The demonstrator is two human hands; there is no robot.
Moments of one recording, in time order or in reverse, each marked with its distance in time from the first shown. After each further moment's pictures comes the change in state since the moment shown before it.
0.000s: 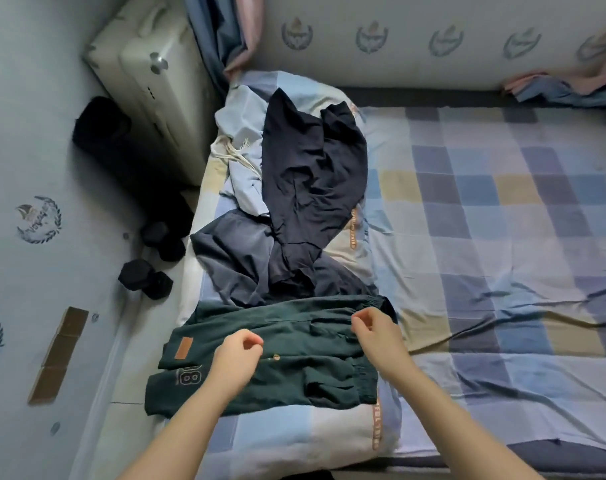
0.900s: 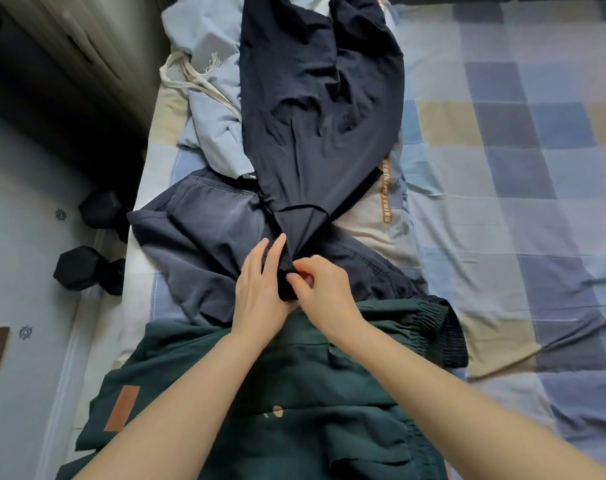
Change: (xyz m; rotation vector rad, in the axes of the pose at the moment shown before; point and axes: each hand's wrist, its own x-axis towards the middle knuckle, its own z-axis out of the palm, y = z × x) left_hand 0.266 -0.013 0.103 0.229 0.147 0.527; right_hand 0.223 -0.004 0.157 -0.011 0.026 -0.389
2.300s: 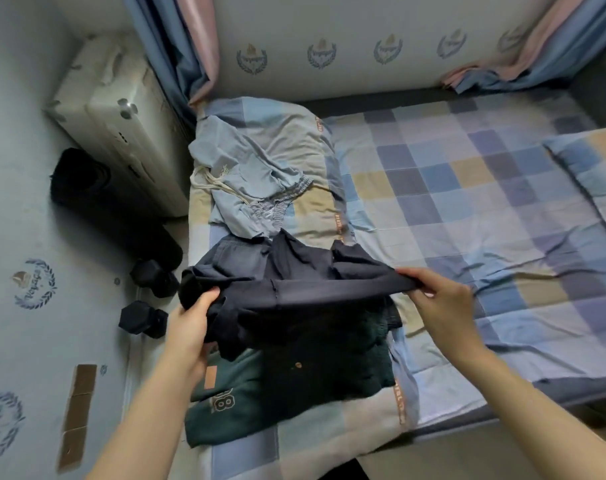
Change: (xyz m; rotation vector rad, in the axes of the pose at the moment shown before) left_hand -0.161 0.133 -0.312 -1.017 0.147 -0.594; right_hand -0.227 -0.169 -0.229 -0.133 0.527 0.037
